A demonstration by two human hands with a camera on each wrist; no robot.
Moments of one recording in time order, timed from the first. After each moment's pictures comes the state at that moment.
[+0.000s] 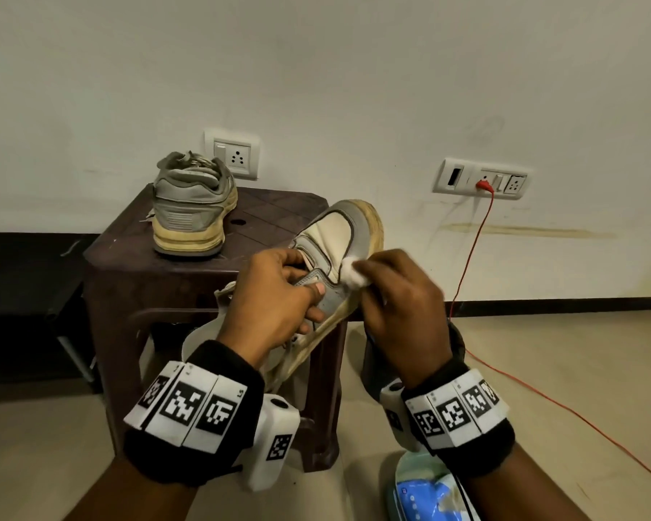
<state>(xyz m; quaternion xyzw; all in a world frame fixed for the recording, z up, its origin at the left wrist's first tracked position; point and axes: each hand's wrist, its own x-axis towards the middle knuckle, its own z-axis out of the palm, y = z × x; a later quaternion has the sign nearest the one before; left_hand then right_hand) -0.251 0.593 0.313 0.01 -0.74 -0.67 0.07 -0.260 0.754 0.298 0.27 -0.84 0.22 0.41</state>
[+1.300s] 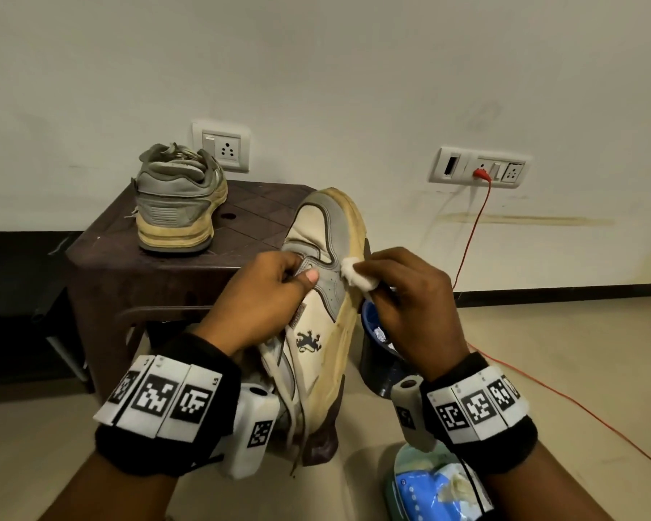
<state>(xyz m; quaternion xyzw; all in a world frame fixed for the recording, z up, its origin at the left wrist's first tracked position) -0.259 0.583 0.312 -0.09 -0.86 -0.51 0.04 -0.269 0.781 0.293 0.30 -0.84 0.27 0.36</state>
